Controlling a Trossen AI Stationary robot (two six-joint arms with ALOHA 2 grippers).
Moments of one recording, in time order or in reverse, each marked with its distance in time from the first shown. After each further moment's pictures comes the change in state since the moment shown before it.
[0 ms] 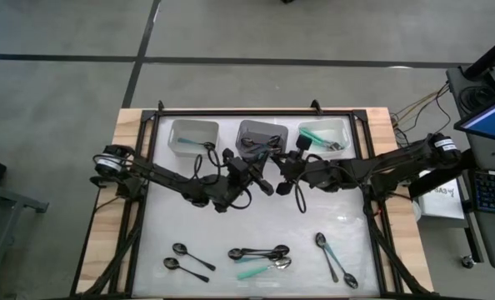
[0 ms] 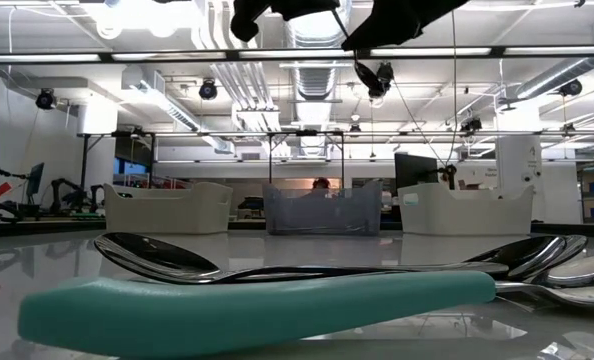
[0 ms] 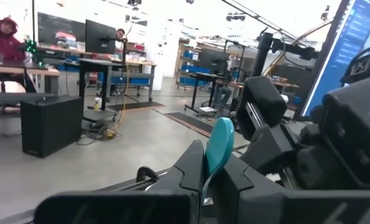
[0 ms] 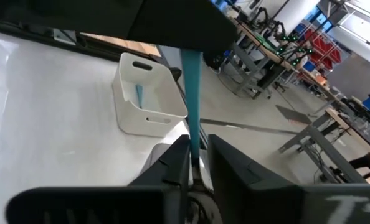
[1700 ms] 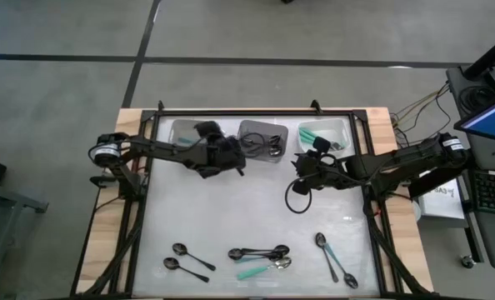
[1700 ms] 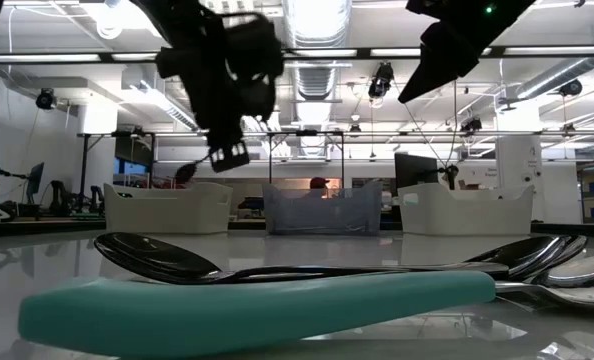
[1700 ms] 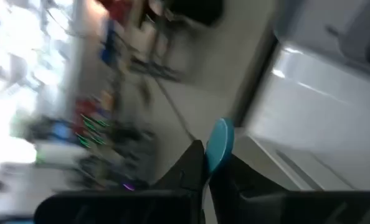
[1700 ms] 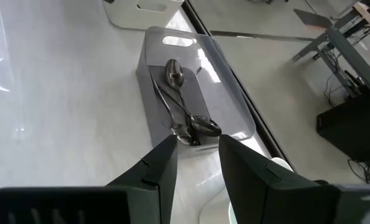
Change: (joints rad) left arm 0.359 -0.062 -0.068 -1.383 -0.172 0.066; right arm -0.001 -0.091 0.000 -0.617 0.001 0.472
